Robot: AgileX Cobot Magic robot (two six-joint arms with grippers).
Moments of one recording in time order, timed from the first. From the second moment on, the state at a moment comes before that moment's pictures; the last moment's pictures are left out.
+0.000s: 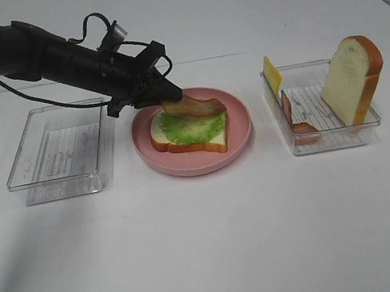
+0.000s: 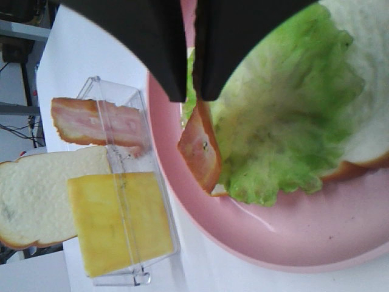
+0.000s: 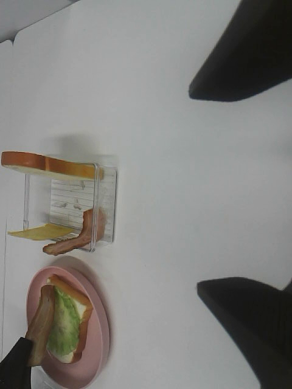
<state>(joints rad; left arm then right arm) -0.27 2.41 -1.79 -1.20 0.85 0.58 0.05 0.00 -0.50 0.10 1.07 -0.10</state>
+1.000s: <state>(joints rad) -0.21 2.04 -1.79 -0.65 1.07 0.31 0.05 0.00 -0.50 0.10 1.07 -0.10</state>
